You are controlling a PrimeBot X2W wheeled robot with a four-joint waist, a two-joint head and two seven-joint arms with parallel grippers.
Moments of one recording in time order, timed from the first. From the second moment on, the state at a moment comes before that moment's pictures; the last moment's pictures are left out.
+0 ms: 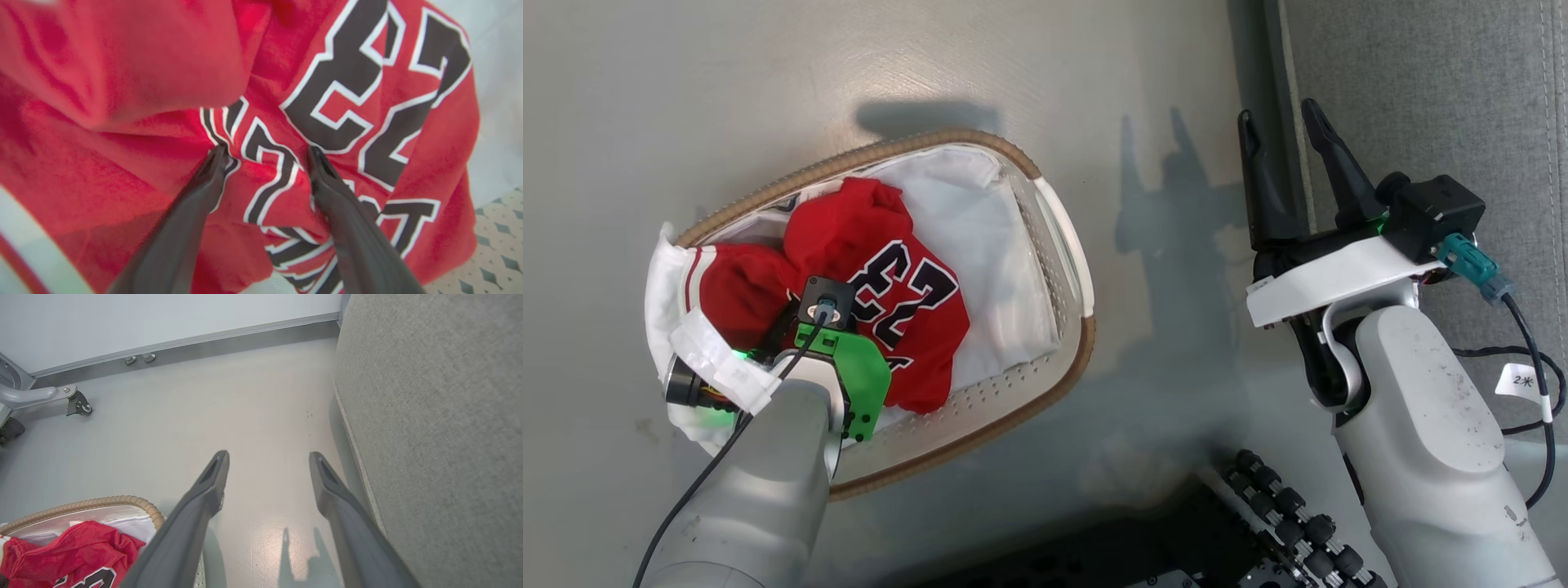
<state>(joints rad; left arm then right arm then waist) -0.80 0.07 -0.49 1.29 -0.16 0.10 -0.06 -0.57 -0.05 0.16 0.32 0.32 0.13 -0.26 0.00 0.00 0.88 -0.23</state>
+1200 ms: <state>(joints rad) -0.61 0.05 -0.52 0.95 -0.26 -0.05 -0.26 -0.46 -0.05 0.13 0.43 0.27 0.13 -0.26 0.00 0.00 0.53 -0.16</state>
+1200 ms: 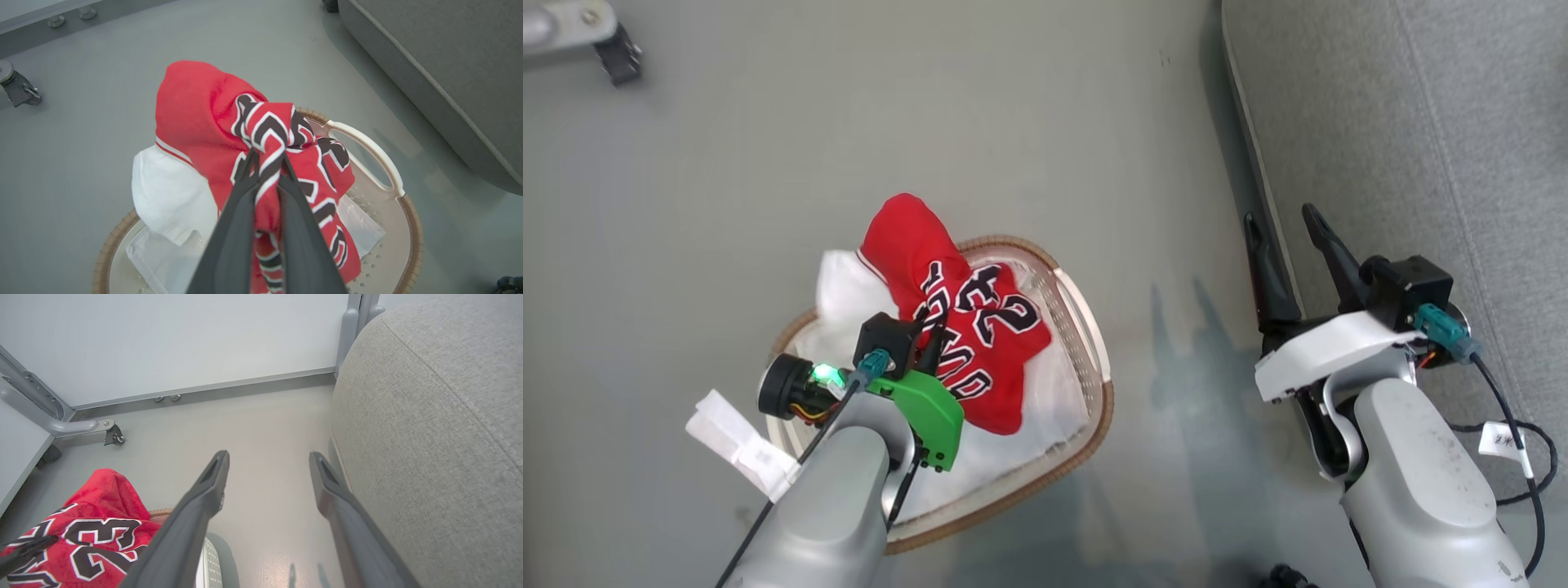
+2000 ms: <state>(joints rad) -0.48 0.05 -0.36 0.43 -0.29 -0.04 -0.26 -0.30 -0.05 0.11 0.42 0.26 0.13 -0.26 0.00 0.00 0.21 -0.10</state>
